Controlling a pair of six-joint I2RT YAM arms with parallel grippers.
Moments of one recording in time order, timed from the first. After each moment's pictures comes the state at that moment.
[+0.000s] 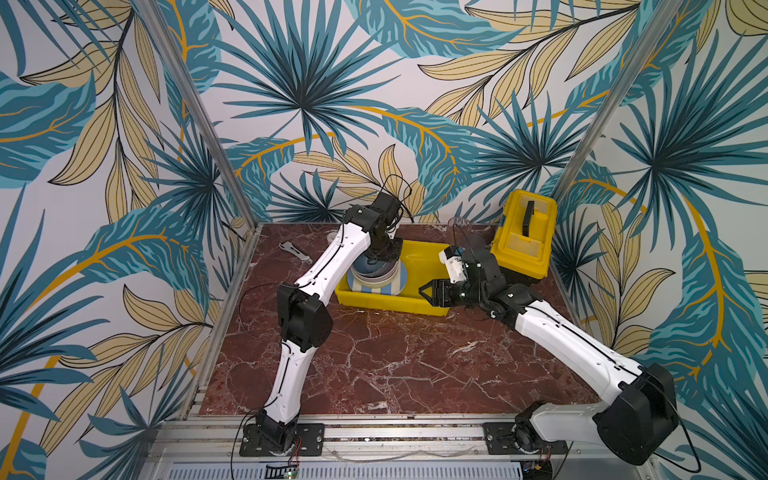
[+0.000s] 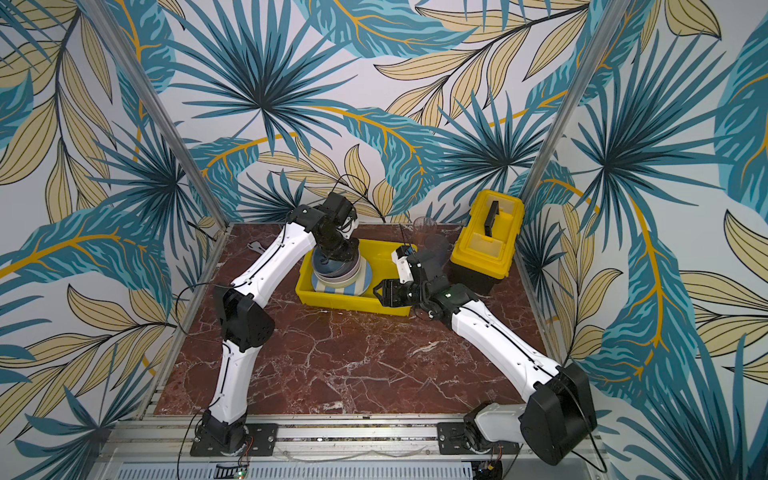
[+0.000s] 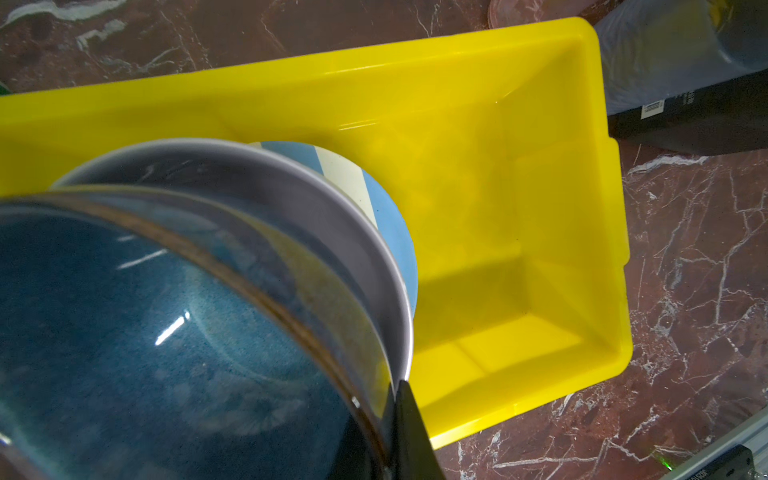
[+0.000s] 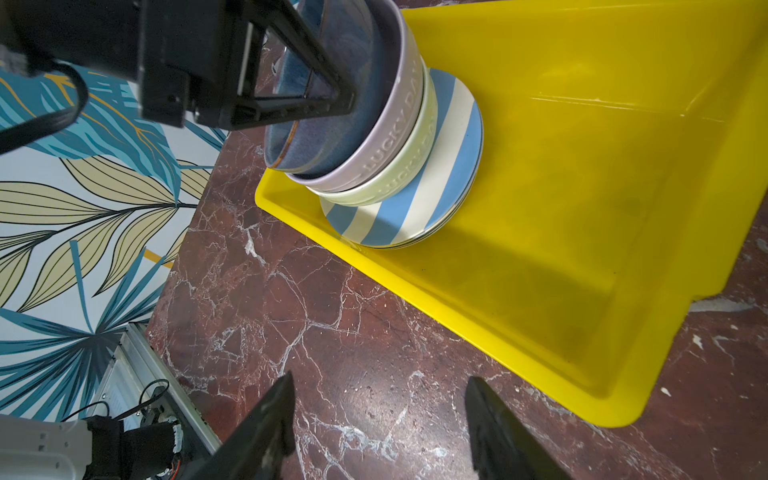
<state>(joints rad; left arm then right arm) -0.51 2.23 2.38 -1.27 0.11 -0.26 0.50 1.32 1.07 -0.44 -0.25 0.42</state>
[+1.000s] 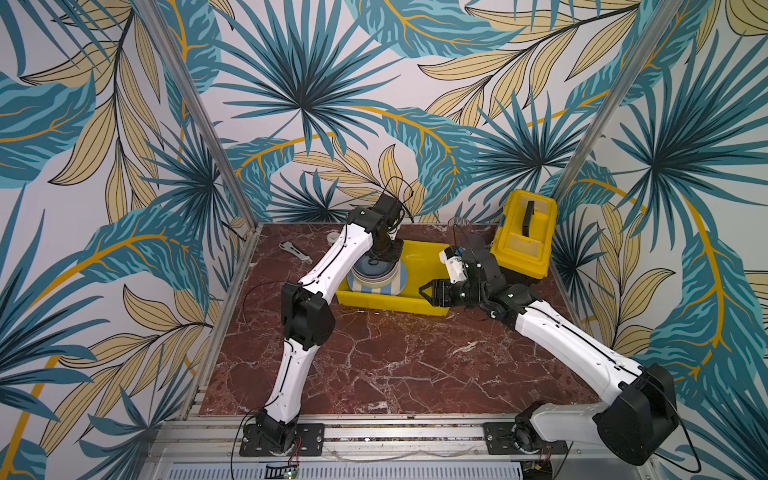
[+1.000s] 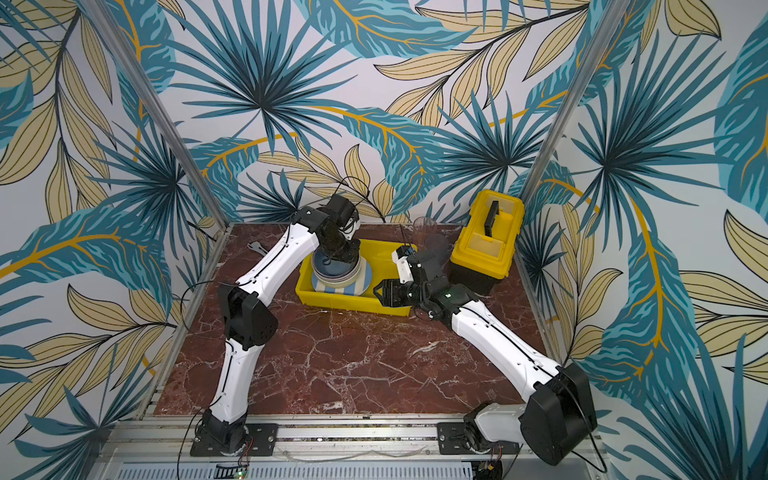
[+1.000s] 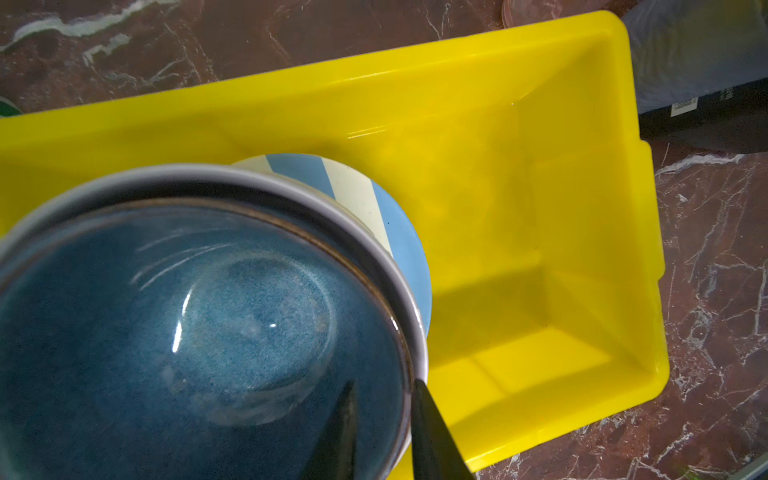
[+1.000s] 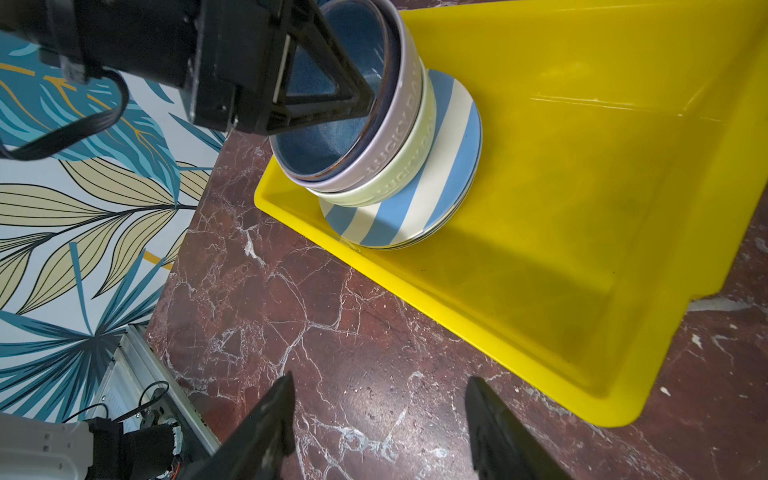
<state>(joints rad) -0.51 2.26 2.39 -1.25 0.09 -0.24 0.50 1.32 1.07 -0.44 -0.24 0.43</state>
